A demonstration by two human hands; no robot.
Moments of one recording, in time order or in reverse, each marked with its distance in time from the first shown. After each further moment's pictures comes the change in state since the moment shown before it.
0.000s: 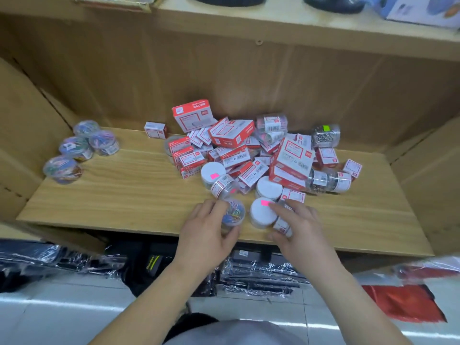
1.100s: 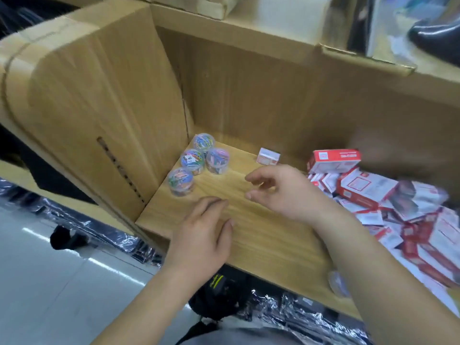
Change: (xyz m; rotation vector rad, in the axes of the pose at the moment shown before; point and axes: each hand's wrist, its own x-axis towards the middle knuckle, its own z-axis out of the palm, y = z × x) left_hand 0.001 -0.181 -0.156 -0.092 0.256 -0.227; right_hand 0.184 -0.283 0.072 0.138 -0.431 -0.334
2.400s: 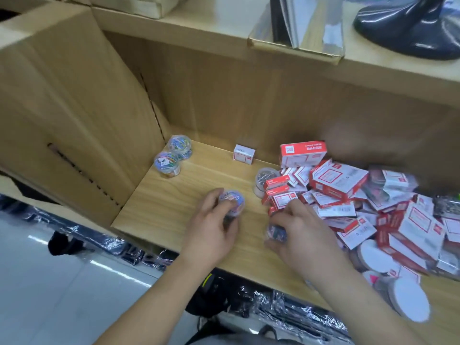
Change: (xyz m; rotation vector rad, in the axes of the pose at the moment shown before) left_hand 0.017 0.018 0.092 -0.061 -0.031 0.049; right_hand -0.101 0.088 0.007 -0.415 0.121 0.121
